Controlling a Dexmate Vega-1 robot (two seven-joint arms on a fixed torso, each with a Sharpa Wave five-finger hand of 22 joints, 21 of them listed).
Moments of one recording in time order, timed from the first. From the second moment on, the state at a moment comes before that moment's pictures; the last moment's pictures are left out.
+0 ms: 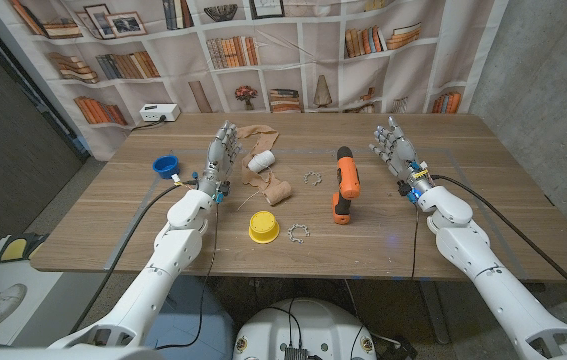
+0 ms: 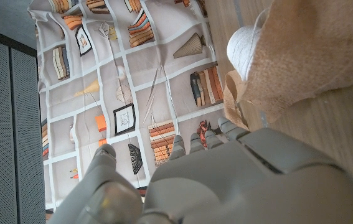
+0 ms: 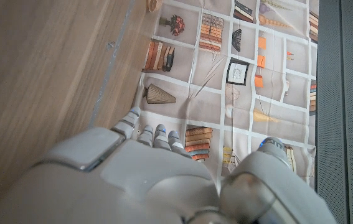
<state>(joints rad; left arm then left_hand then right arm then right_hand) 0.94 0.27 0.15 -1.35 -0.45 -0.27 -0.16 0.07 0.02 0.42 -0.08 0.18 -0.05 -0.09 0.18 0.17 -0.10 -0.01 0.21 0.19 -0.13 -0.03 0.18 0.17 0.00 0.01 0.19 0.17 -0.98 -0.41 -0.14 -1.41 0.51 0.28 0.29 0.25 -0.06 0.11 -0.08 0.20 -0.10 0.11 0.19 0.18 -0.09 0.12 0.20 0.19 -0.17 0.08 0.19 0.19 0.01 0.10 0.18 0.17</state>
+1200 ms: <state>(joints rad) 0.89 0.26 0.15 -1.27 -0.44 -0.29 -0.19 0.07 0.02 0.42 -0.09 0.18 -0.04 -0.09 0.18 0.17 -0.10 -0.01 0.21 0.19 -0.13 -0.03 0.18 0.17 0.00 0.00 0.19 0.17 -0.93 -0.42 -0.15 -1.34 0.51 0.30 0.36 0.31 -0.05 0.12 -0.11 0.20 -0.11 0.12 0.19 0.18 -0.11 0.12 0.20 0.19 -0.17 0.08 0.19 0.19 0.01 0.08 0.18 0.17</state>
